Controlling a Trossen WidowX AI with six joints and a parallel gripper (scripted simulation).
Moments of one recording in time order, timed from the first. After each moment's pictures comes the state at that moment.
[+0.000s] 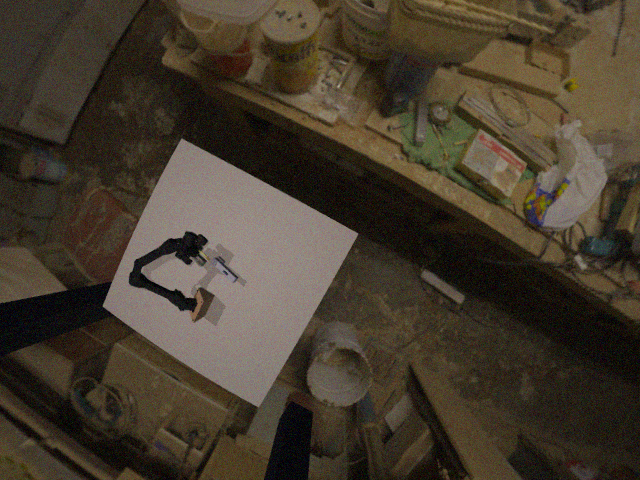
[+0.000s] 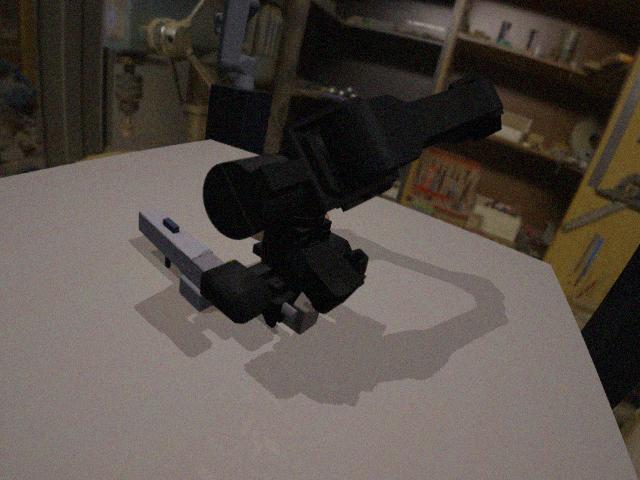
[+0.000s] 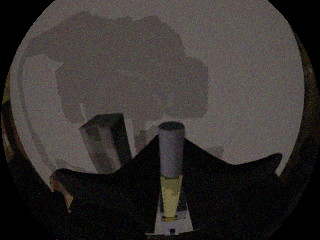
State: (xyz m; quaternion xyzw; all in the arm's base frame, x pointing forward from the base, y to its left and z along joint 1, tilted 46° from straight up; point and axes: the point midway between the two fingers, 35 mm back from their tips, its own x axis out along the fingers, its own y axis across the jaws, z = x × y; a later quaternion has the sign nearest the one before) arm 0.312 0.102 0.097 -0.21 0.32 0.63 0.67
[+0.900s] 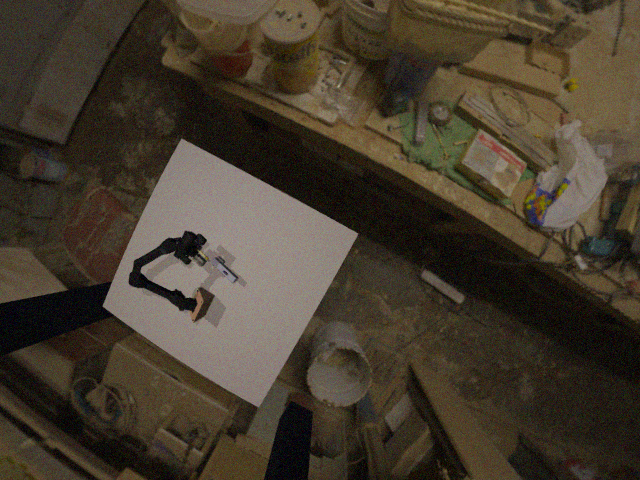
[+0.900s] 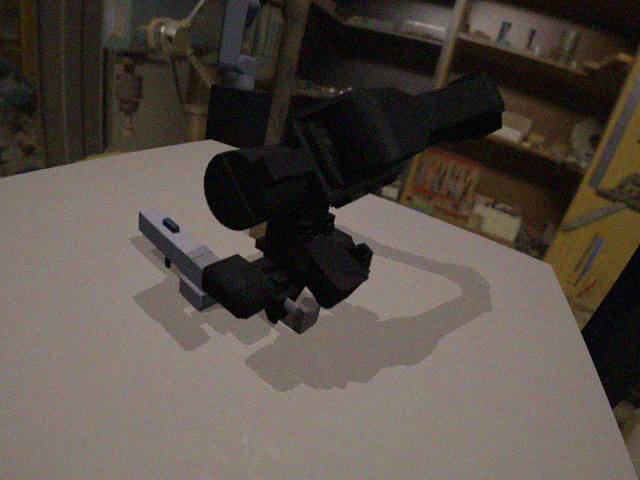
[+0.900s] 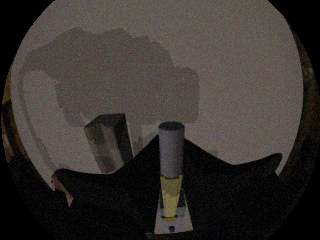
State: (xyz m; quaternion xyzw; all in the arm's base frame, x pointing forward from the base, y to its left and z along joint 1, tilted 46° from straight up) arm 0.313 0.098 0.104 -0.21 0.32 0.63 0.67
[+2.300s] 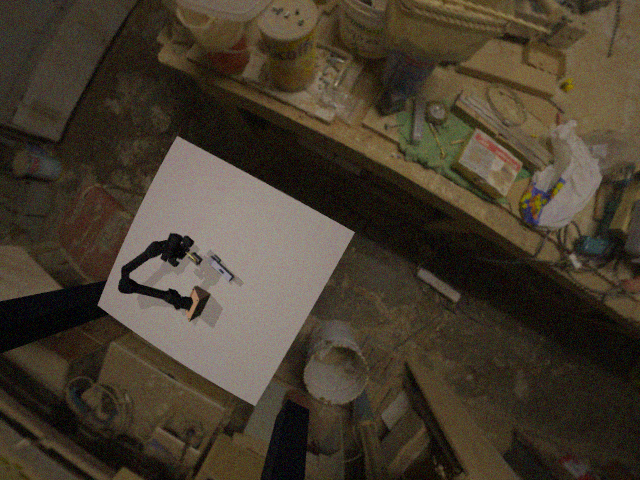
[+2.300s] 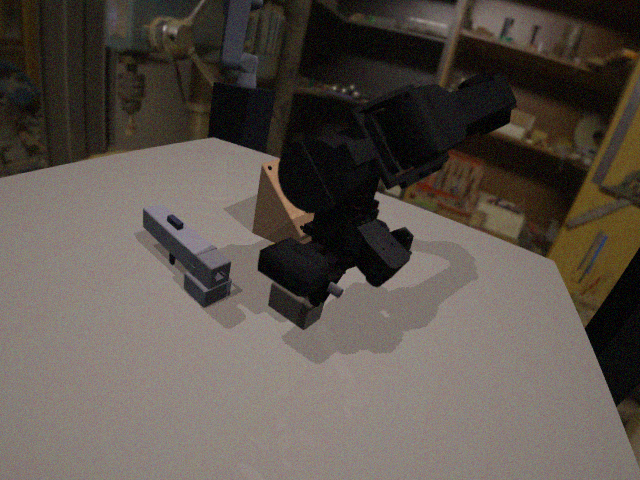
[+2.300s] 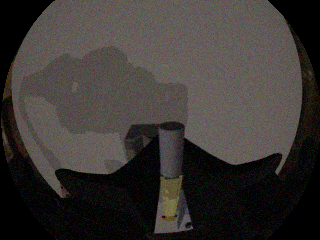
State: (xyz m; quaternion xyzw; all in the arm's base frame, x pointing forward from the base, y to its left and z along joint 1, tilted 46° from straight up) arm 0.273 0.110 0.131 -0.22 0.32 0.63 0.67
